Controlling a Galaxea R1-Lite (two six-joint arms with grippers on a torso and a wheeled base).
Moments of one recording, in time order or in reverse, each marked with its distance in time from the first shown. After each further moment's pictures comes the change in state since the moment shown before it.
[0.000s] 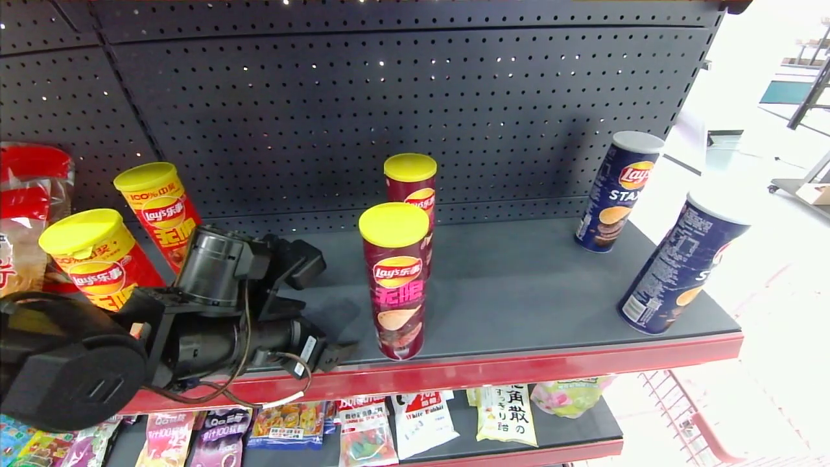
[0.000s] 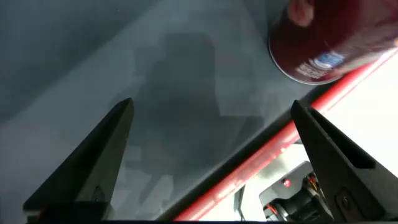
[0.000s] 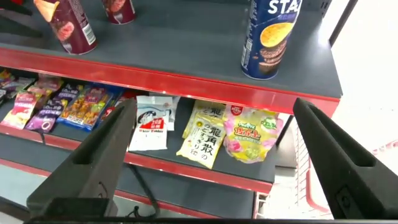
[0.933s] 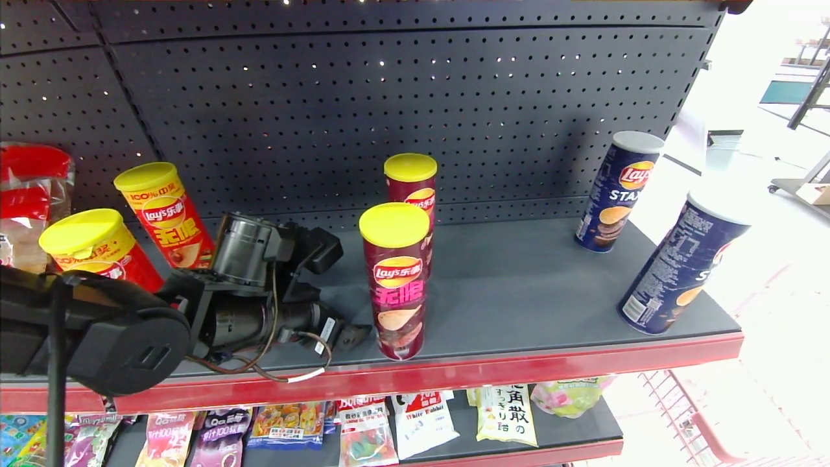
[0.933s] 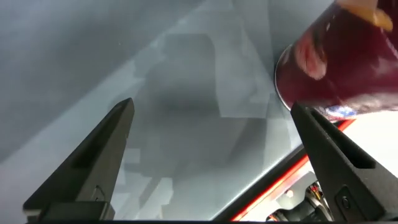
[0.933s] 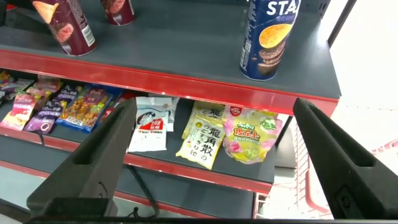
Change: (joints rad) left arm -0.002 0.087 -0.100 -0.004 -0.002 0.004; right arm -0.008 -0.001 -0.002 0.000 0.000 0.000
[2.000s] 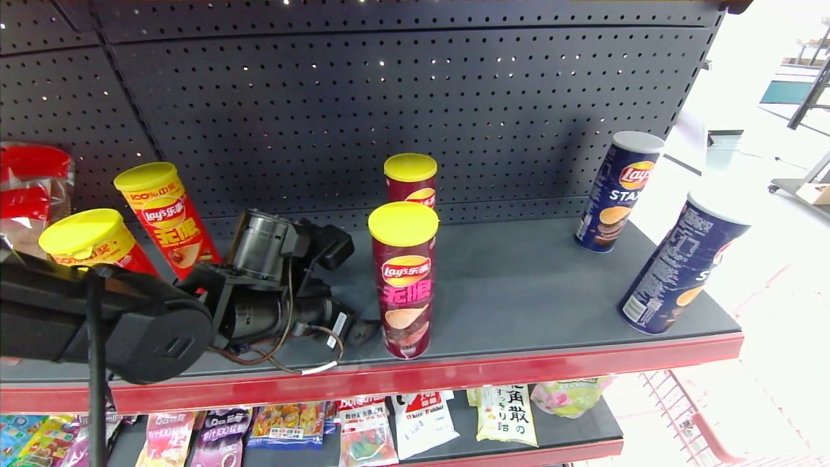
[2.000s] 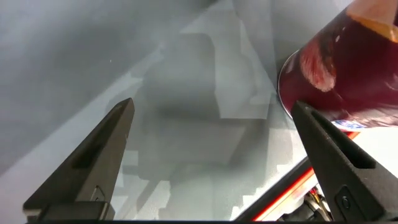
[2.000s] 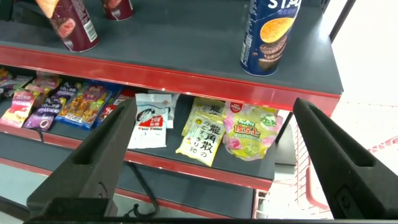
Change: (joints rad) left arm -0.015 0.046 -0.050 -0.001 0.000 -0.008; right arm 0.000 0.001 0.012 0.001 -0.001 0.000
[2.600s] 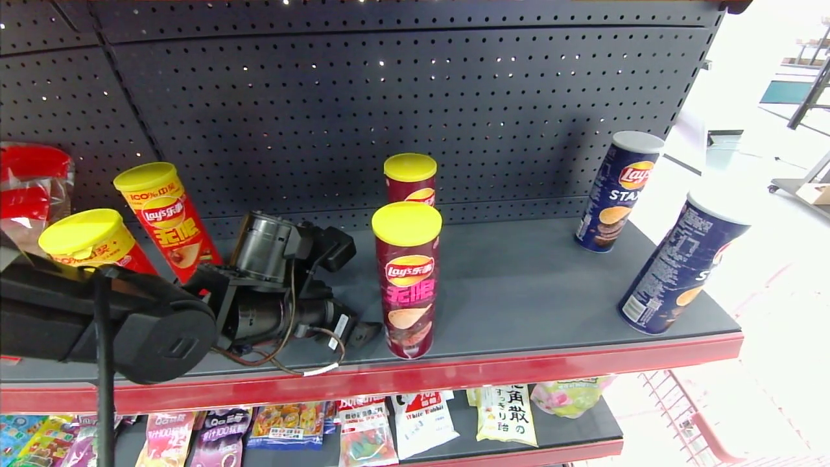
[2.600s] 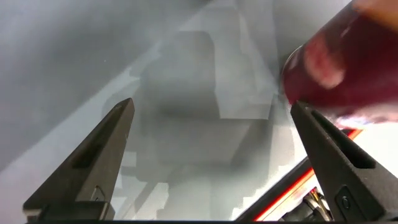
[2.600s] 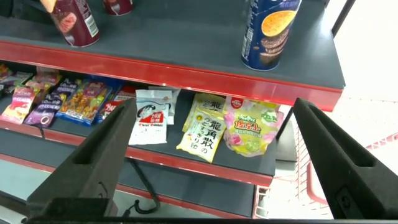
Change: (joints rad) left arm 0.003 0.004 0.005 0.000 0.001 0.001; right arm 0.000 -0.012 0.000 0.027 0.001 0.002
